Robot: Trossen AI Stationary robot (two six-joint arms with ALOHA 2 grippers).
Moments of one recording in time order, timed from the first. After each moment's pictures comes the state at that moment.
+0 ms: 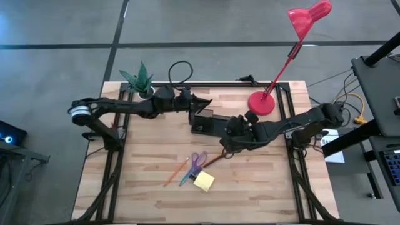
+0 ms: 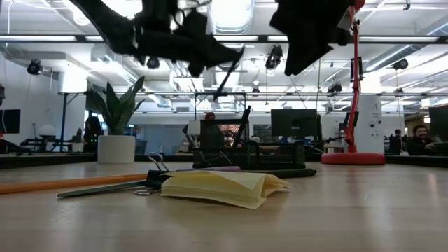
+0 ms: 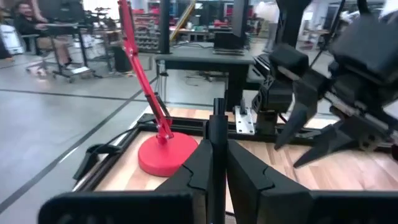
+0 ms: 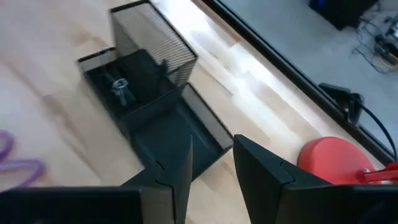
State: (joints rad) left arm 0.34 1.53 0.85 0.66 0.21 -0.01; right arm 0.23 1.58 1.27 -0.98 0.78 0.86
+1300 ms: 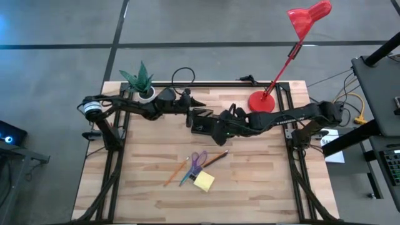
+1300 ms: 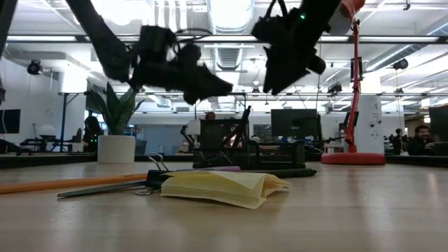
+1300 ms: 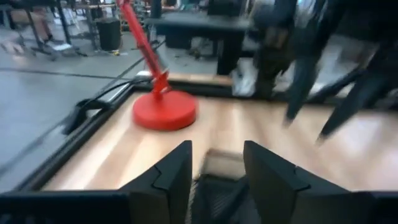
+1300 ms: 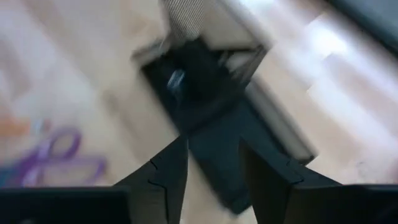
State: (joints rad) left arm 0.40 1.64 0.72 0.84 0.33 -0.02; right arm 0.07 1.59 1.20 -0.67 0.43 0.68
